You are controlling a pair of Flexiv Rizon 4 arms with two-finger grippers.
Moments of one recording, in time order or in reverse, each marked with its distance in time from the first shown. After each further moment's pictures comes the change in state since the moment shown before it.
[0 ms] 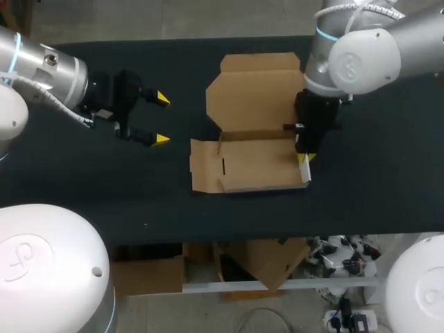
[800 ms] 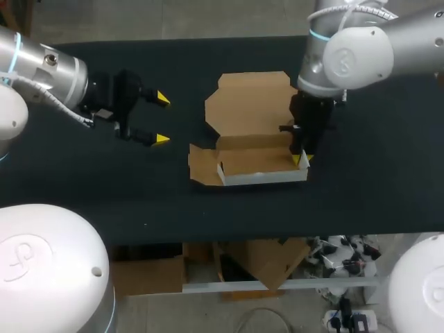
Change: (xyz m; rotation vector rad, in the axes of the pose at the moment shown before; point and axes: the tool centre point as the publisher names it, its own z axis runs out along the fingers) left arm 0.000 0.000 0.000 -0.001 0.000 0.000; right arm 0.004 0.009 0.011 0.042 0.001 -0.019
